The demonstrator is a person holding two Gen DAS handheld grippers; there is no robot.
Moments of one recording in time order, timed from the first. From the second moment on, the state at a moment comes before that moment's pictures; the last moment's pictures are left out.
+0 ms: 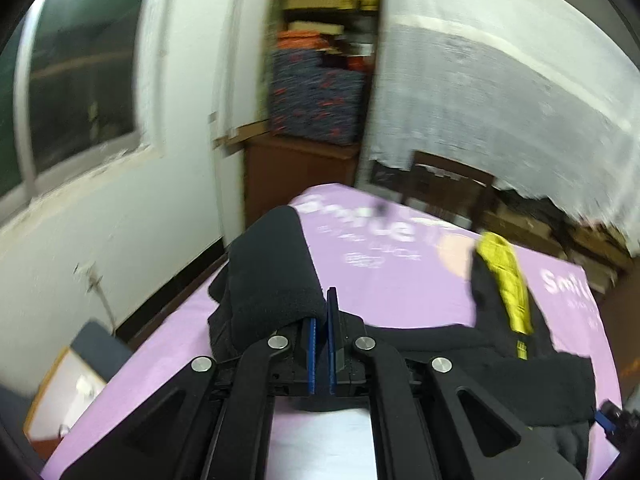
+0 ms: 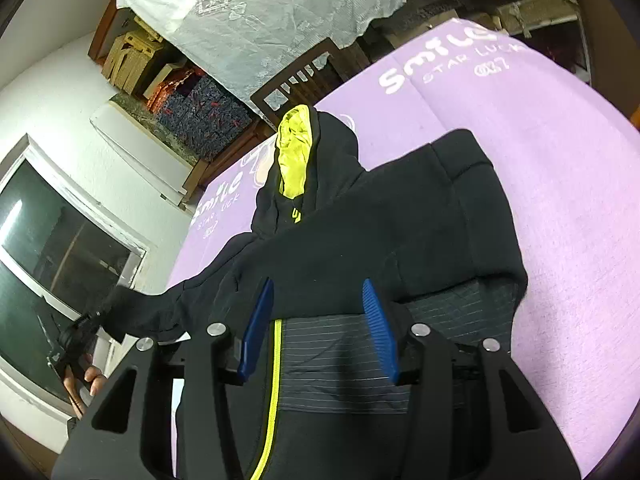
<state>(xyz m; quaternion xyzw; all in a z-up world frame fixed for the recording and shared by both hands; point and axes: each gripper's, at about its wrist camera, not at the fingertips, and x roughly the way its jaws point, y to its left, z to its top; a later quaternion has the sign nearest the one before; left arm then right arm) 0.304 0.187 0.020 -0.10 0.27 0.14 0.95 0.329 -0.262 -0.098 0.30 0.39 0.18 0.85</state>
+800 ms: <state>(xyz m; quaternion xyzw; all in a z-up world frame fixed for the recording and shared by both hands) 0.357 -0.071 -0.111 0.05 0.40 -0.06 0.91 0.339 -0.306 -0.118 0.37 0.39 0.15 0.83</state>
